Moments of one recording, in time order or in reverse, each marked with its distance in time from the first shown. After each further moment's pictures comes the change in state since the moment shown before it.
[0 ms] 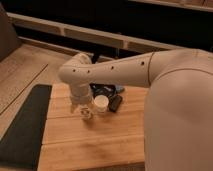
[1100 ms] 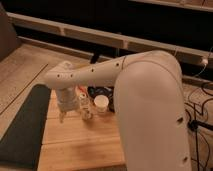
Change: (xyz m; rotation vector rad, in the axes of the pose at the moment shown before) arm 0.010 0.055 0.046 0.019 0.147 -0.190
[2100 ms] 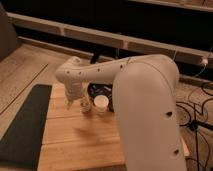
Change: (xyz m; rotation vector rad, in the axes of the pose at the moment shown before) arm -0.084 -0.025 -0.005 0.009 -0.245 -0.211
